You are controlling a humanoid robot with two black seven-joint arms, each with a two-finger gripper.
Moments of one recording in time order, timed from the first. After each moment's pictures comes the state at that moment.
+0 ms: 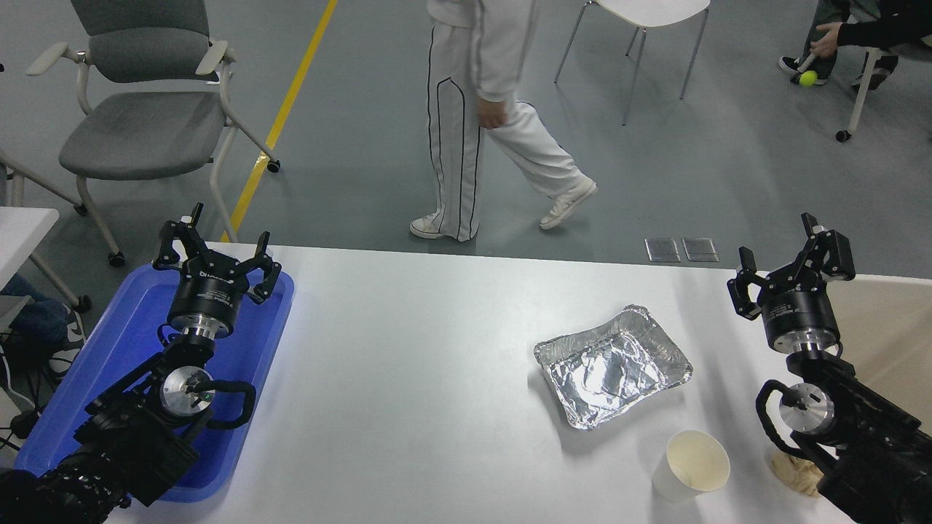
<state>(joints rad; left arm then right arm) -0.61 0.18 -0.87 -0.41 -0.09 -0.57 -0.51 0.49 -0.33 0.75 0.59 -0.06 0.23 0.68</state>
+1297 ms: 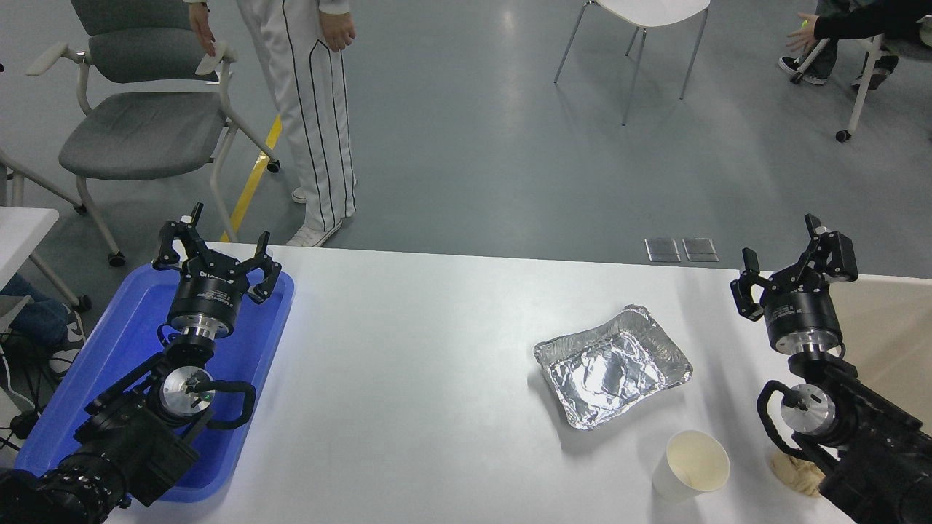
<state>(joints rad) -0.61 0.18 -0.87 -0.41 -0.09 -0.57 -0.51 0.48 -0.34 0.75 0.60 -0.05 0.22 0.69</state>
